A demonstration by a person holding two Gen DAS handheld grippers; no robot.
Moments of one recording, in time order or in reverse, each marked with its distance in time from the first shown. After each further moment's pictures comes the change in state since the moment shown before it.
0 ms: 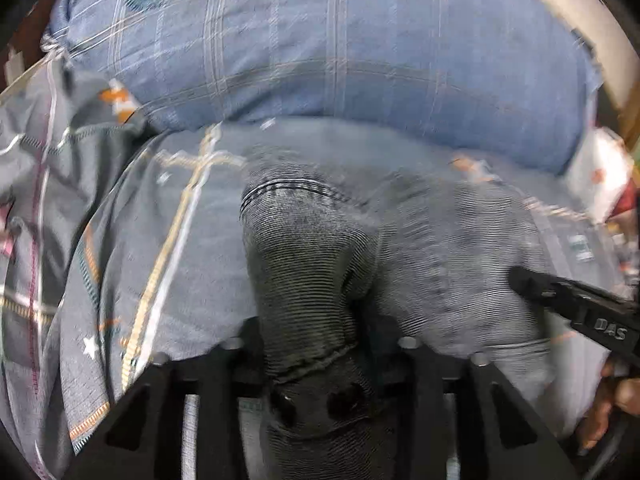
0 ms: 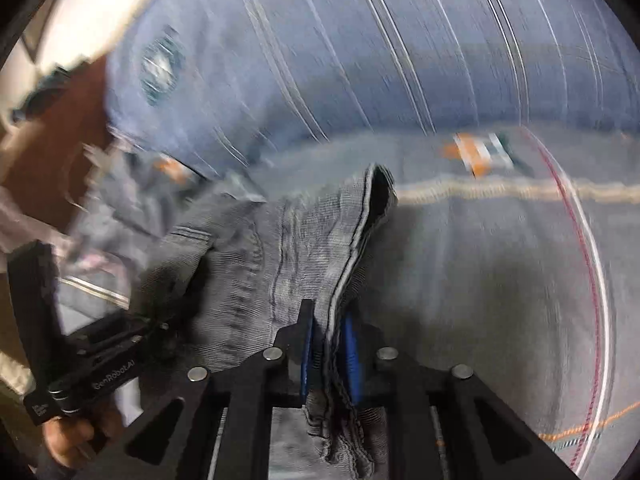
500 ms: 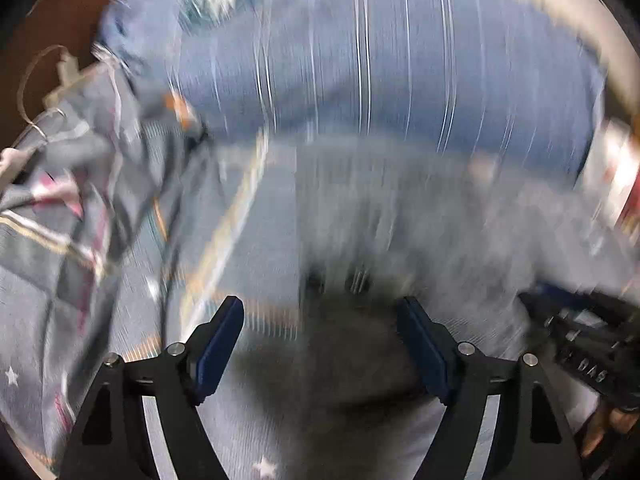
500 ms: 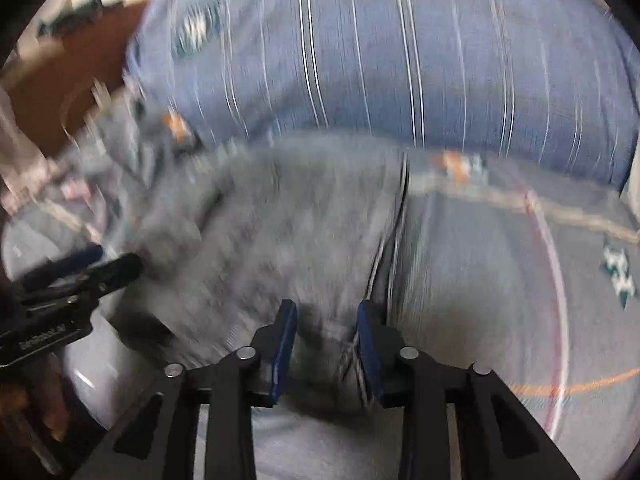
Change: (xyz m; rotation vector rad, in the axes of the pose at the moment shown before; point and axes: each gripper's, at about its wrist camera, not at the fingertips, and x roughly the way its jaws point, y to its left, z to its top) left arm -0.029 -0.006 -0.045 0.031 -0.001 0.155; right arm -0.005 0.027 -0.057 -0.212 0.005 -0.153
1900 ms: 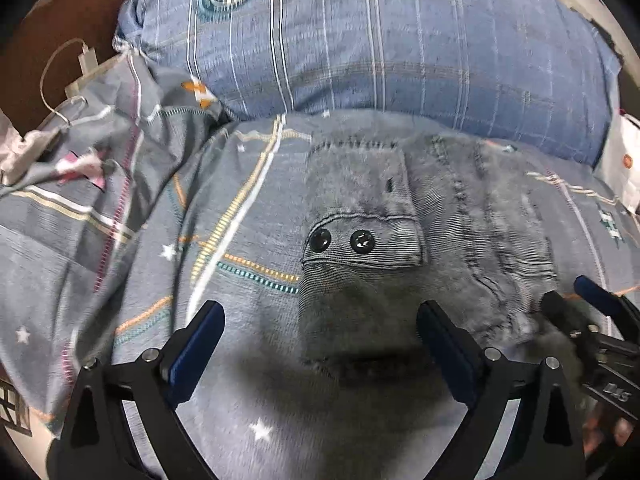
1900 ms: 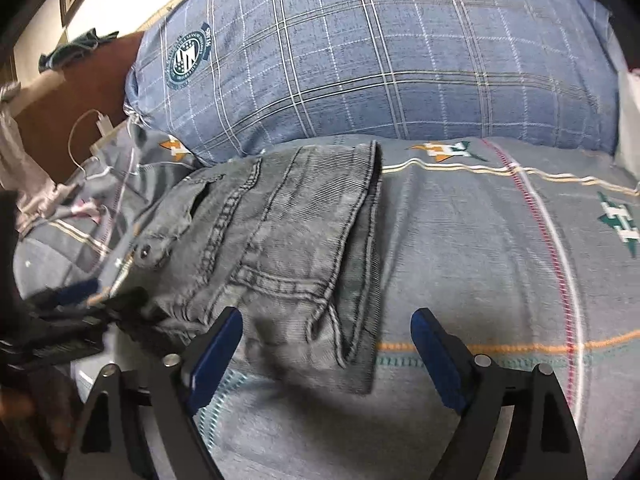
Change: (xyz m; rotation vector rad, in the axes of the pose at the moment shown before) left arm -0.037 -0.011 -0.015 -0.054 -0.051 0.061; right arm -0.030 -0.027 -0.035 0.097 -0.199 0.053
